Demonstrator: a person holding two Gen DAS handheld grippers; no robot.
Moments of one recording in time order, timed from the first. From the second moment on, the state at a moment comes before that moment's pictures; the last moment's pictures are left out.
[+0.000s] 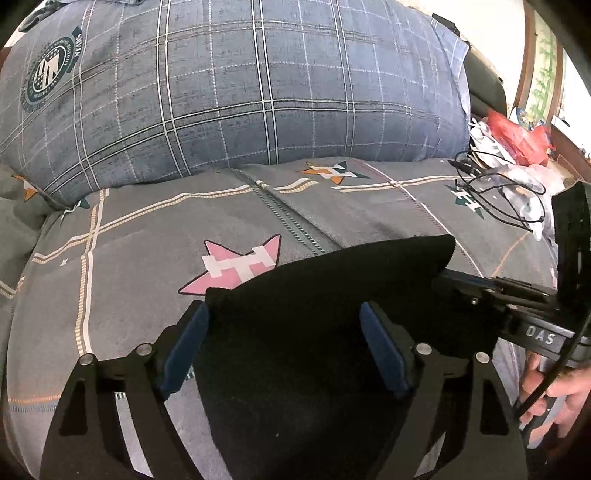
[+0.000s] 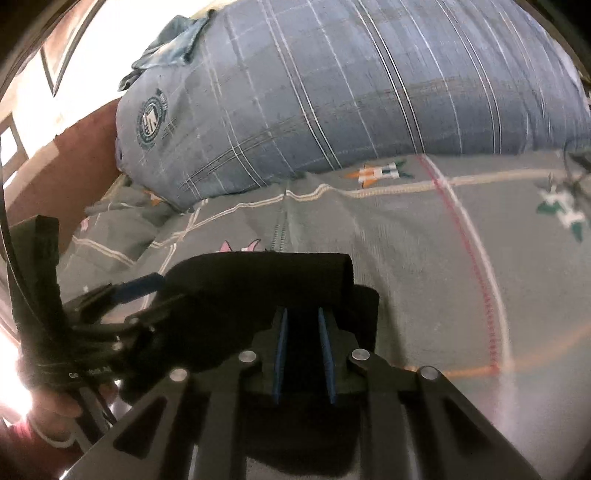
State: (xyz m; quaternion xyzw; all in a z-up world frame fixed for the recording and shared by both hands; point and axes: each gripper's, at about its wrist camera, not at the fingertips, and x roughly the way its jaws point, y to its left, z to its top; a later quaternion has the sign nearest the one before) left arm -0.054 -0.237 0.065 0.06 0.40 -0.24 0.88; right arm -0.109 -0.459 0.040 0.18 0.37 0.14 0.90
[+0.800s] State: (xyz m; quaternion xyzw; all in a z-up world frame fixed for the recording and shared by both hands) left arm -0.080 -0.215 0.084 0.04 0.39 -0.22 0.89; right arm -0.172 -0.440 0.054 0.13 0.38 0.13 0.91
